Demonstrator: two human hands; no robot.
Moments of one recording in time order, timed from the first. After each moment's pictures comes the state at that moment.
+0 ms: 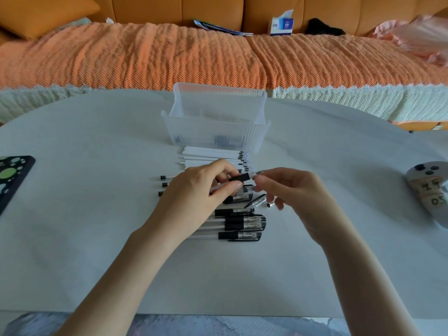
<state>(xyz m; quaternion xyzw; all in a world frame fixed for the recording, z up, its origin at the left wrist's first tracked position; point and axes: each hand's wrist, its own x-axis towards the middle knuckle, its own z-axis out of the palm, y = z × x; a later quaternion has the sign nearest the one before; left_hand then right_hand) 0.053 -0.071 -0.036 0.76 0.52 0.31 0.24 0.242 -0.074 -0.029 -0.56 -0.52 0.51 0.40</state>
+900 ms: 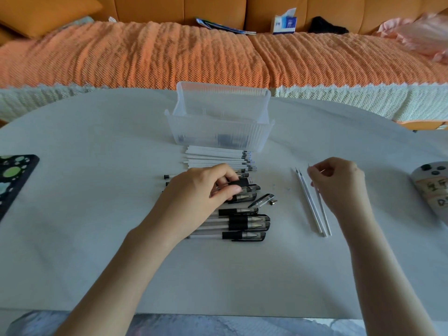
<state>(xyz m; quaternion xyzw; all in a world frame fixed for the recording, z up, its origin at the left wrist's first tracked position) 0.046 -0.072 -0.032 0.77 0.53 0.27 0.24 0.291 -0.046 -0.049 -0.77 -0.51 0.17 0.35</state>
